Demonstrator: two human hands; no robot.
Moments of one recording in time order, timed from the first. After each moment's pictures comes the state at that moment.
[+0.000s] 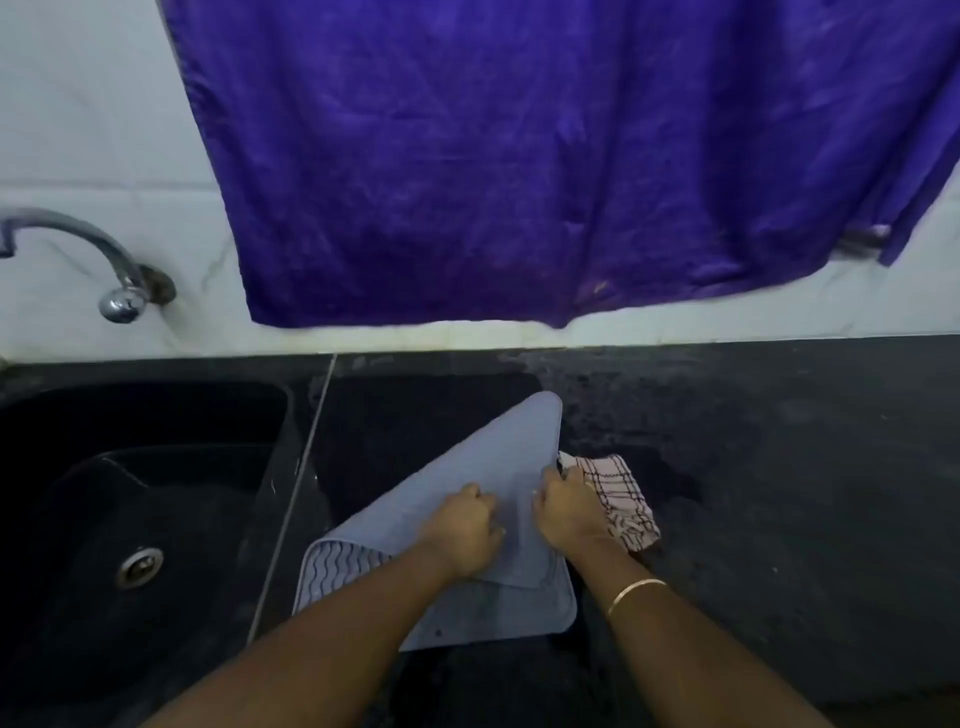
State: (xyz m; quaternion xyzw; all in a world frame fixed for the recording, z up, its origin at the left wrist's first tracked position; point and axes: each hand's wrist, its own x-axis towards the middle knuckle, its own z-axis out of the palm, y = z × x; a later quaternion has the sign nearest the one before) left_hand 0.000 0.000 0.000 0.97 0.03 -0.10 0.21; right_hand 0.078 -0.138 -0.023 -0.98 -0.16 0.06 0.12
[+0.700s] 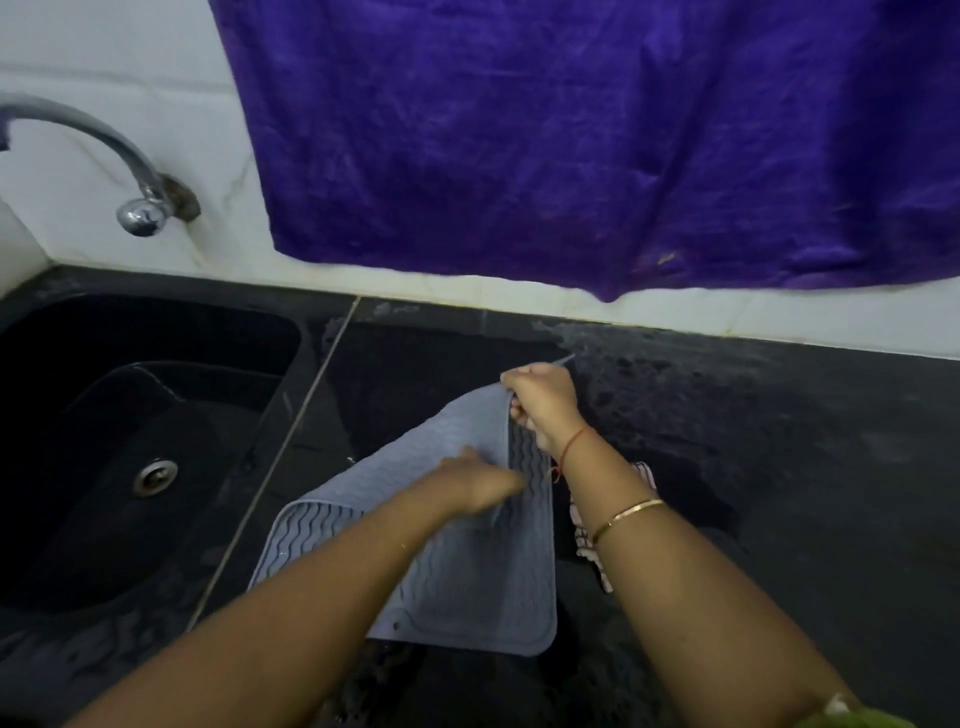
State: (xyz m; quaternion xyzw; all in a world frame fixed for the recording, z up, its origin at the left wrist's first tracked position) left_hand 0.049 -0.020 0.039 0.83 0.32 -0.25 0.38; right_hand 0.157 -0.070 0.041 -0.74 -0.02 0.21 0.64
